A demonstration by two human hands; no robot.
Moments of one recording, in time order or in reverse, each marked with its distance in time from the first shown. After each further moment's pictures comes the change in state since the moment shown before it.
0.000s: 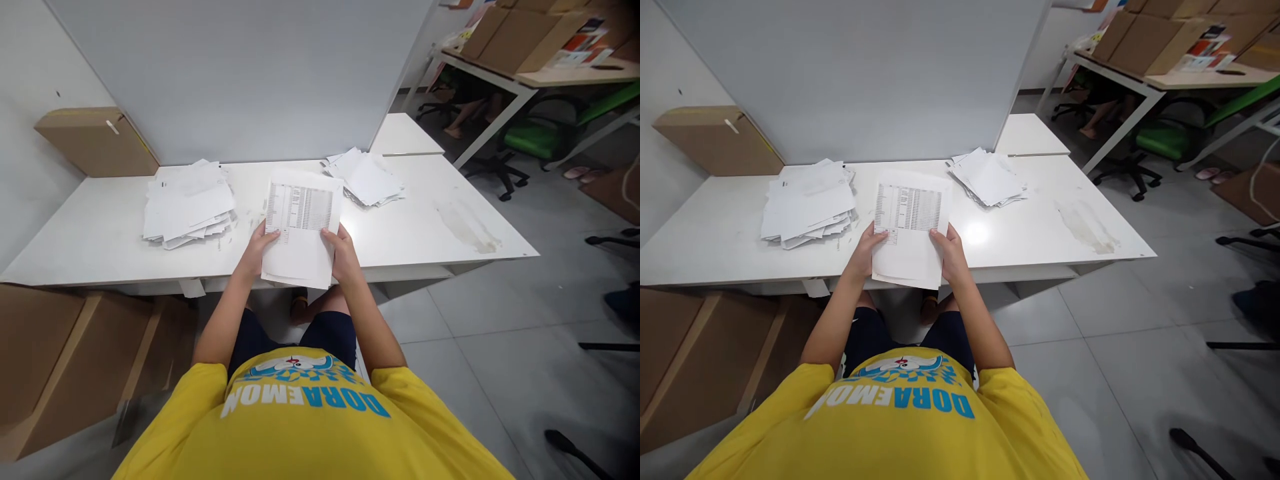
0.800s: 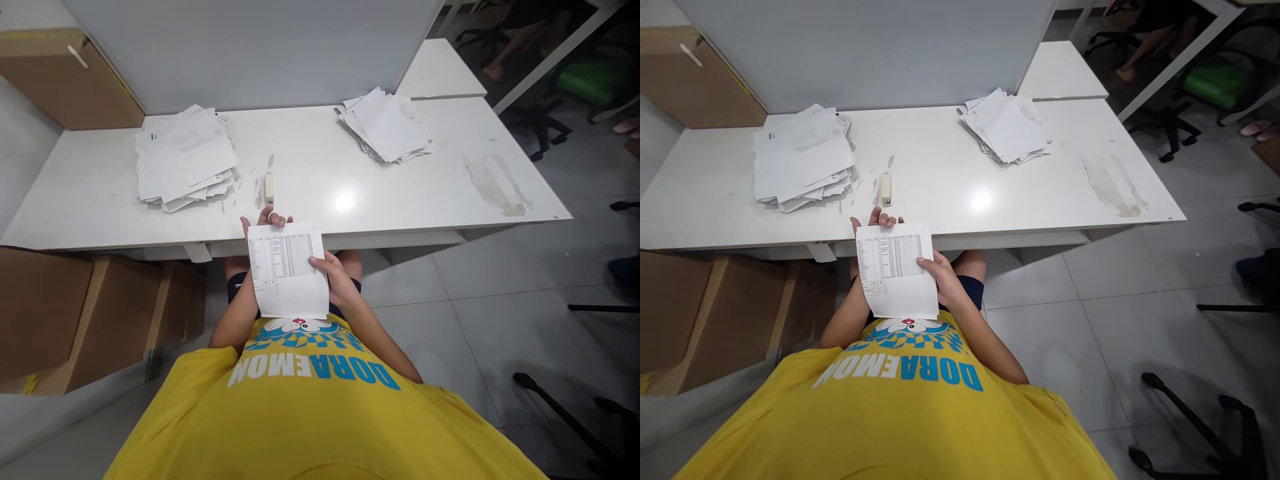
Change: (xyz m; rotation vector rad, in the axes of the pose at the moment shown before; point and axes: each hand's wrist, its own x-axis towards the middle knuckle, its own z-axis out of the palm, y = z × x) left_hand -0.043 -0.052 0.010 -0.452 0.298 0.037; right_hand -0.111 0.048 0.006 0.139 -0.028 0.515
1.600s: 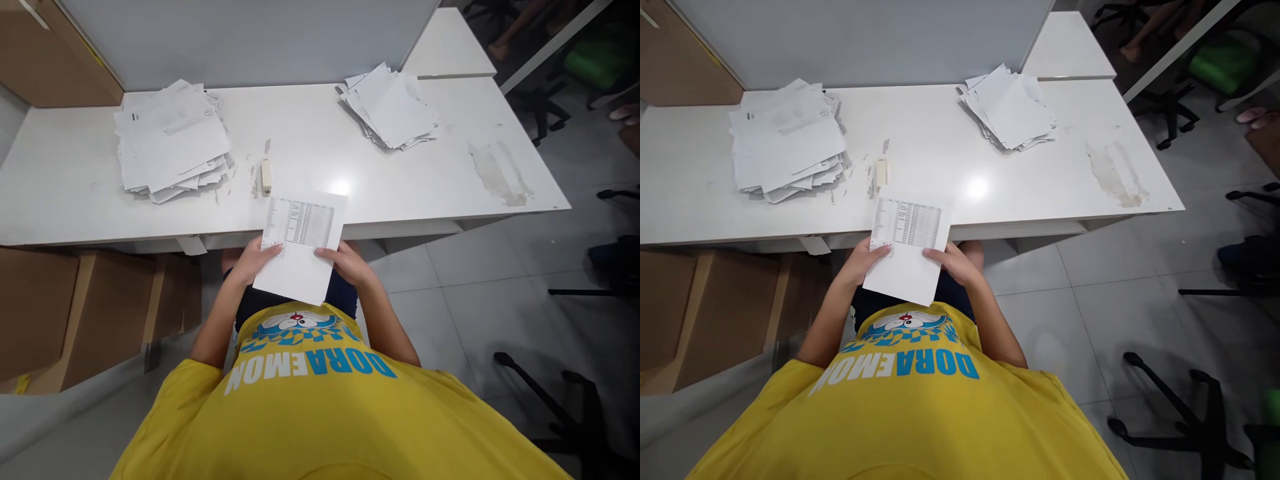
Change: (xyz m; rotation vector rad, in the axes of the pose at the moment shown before) left_hand -0.038 0.028 -0.049 0.652 -0.136 -0.389; right_hand 0.015 -0.022 -0.032 -0.277 0.060 0.055
